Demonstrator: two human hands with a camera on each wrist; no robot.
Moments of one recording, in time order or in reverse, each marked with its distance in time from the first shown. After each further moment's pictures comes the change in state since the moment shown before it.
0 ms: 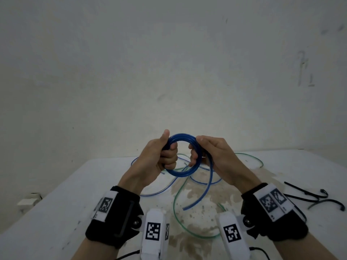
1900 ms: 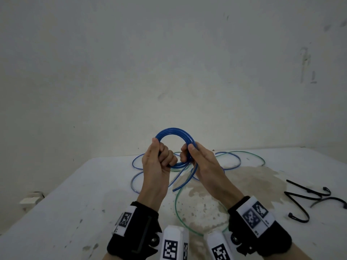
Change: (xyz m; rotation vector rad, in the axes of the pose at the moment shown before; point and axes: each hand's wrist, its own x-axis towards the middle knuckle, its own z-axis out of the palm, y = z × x) left_hand 0.002 -0.043 0.012 -0.390 0.377 0.345; right_hand -0.004 0.036 0.033 0.018 0.090 -0.126
